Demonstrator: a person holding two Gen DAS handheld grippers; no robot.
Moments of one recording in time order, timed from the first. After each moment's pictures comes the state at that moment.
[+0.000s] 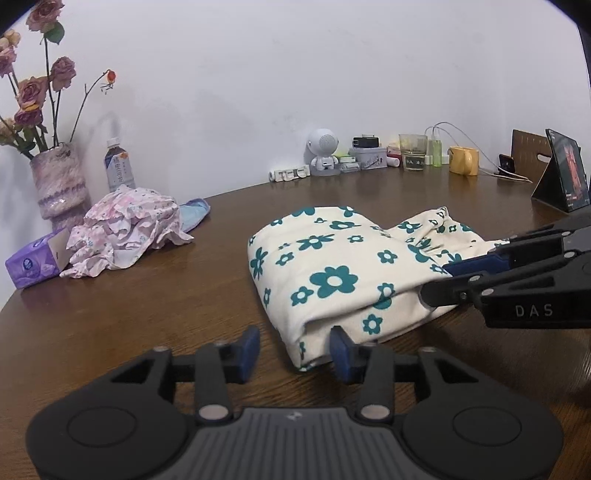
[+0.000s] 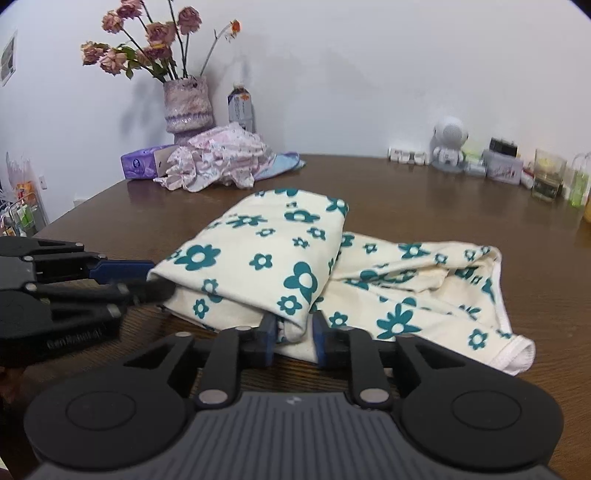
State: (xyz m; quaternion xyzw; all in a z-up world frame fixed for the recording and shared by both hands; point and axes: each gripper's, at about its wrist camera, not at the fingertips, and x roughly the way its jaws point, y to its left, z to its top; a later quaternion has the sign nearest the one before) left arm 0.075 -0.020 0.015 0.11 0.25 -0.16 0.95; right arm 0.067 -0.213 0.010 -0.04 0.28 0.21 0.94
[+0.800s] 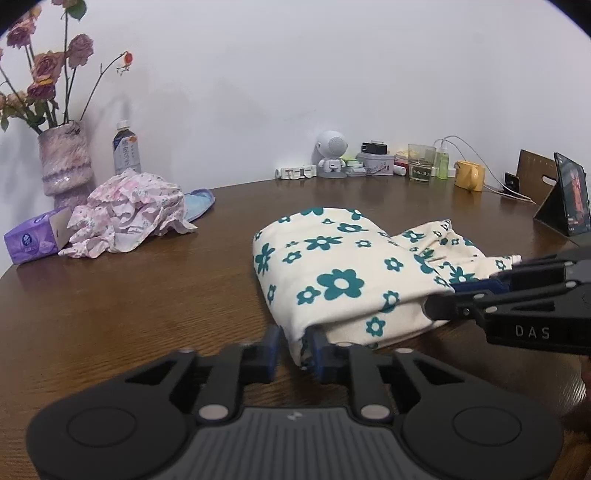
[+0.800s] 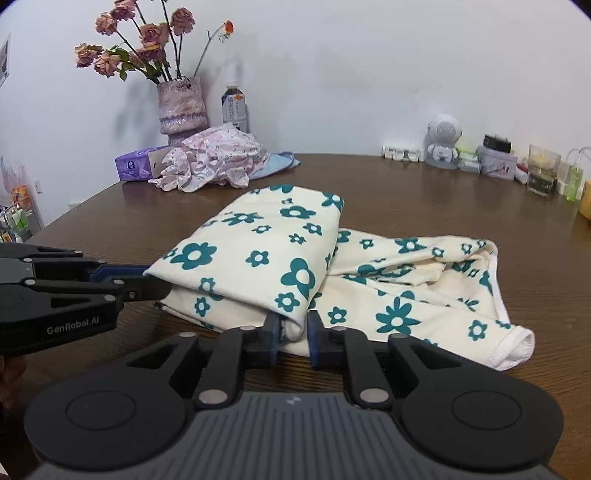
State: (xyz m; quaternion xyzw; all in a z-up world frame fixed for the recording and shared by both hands) left arm 0.076 -0.010 0.016 0.07 0.26 -0.16 0.95; right arm 0.066 -0.213 0.007 -0.03 0.28 0.20 0.94
